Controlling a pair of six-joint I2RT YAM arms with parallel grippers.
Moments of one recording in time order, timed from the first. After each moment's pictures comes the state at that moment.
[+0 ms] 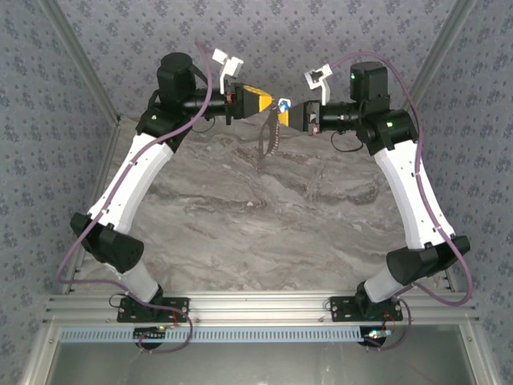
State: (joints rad) left arm -0.48 1.68 1.95 -0.29 0.99 -0.37; right arm 0.31 1.55 1.93 -0.81 -0.92 0.31
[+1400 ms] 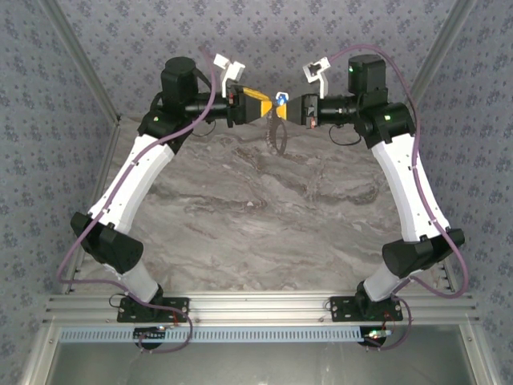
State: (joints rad) left arm -0.48 1.67 1.90 -0.33 0.93 -0.34; right arm 0.31 1.61 2.02 -0.83 -0.93 0.31
